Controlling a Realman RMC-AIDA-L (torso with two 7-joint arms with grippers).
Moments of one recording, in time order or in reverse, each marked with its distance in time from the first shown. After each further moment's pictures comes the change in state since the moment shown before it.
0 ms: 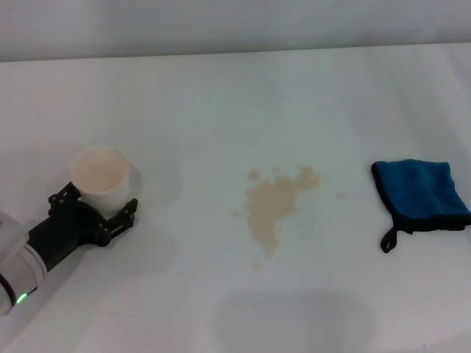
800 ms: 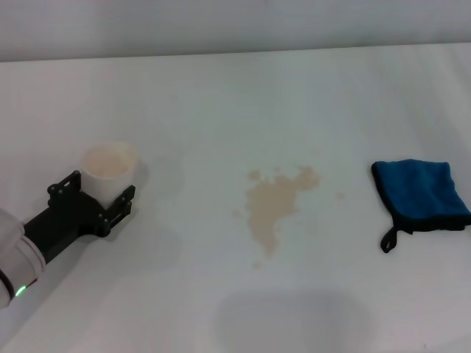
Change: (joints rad) left arm -0.009 0.001 -0.024 -0.004 -0.001 -0.042 0.011; right arm -0.007 -0.003 0.003 0.014 -0.010 0.002 -0.012
